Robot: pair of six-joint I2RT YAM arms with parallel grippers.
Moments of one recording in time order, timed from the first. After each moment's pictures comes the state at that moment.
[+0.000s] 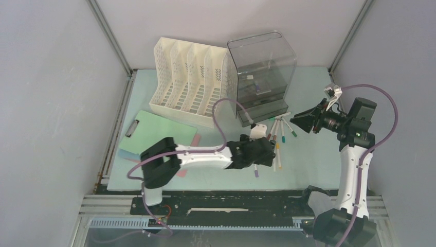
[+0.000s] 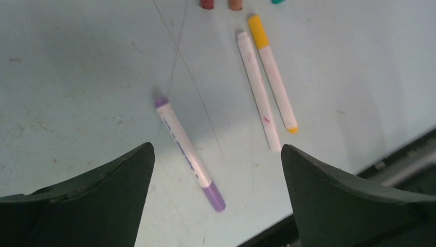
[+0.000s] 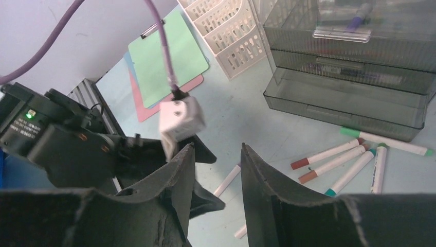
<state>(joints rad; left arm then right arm) -1.24 1.77 1.16 -0.15 -0.39 -0.78 -0.37 0.96 0.98 -0.59 -1.27 -0.16</state>
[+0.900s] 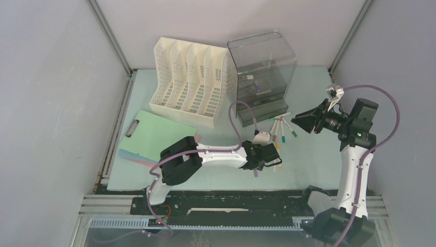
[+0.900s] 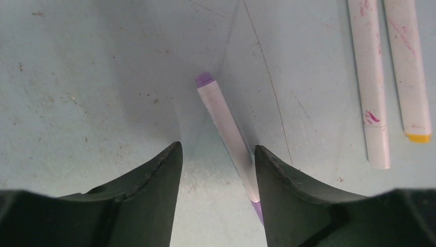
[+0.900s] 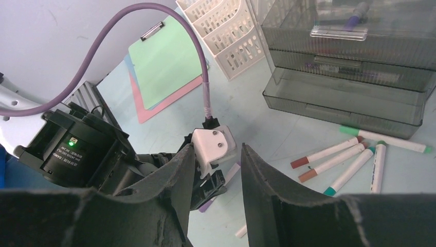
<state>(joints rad) -1.25 2.07 1.47 -0.59 -0.50 -0.81 -0.40 0.96 0.98 -0.60 -1.28 -0.16</state>
